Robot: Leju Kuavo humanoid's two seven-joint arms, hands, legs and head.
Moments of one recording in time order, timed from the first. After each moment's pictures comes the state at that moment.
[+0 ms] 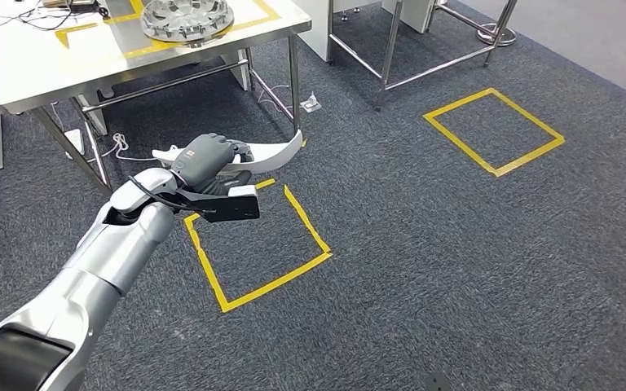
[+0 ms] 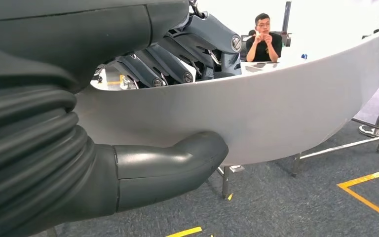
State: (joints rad) left arm -0.94 -0.10 -0.57 -0.67 -0.88 -0.04 -0.53; right arm -0.07 0.12 -1.00 -0.19 1.19 -0.17 -0.32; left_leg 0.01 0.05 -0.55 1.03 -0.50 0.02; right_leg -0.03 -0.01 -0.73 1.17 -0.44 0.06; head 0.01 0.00
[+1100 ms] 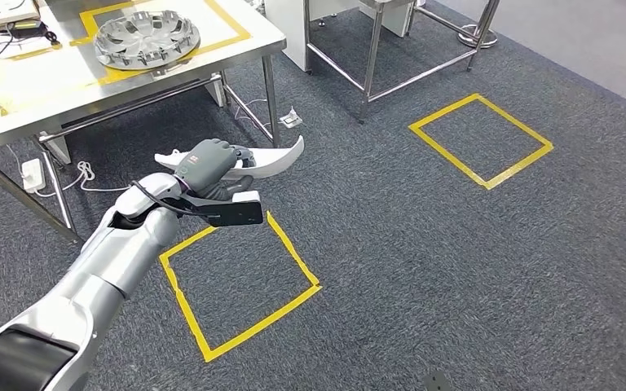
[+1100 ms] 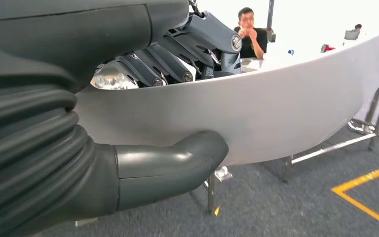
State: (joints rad) left arm -0.92 -0.10 -0.57 -0.66 -0.91 -0.01 -0.52; right arm -0.07 0.12 -1.00 -0.19 1.20 -0.17 -0.33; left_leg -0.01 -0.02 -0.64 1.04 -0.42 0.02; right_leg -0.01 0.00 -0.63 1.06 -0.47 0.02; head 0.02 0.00
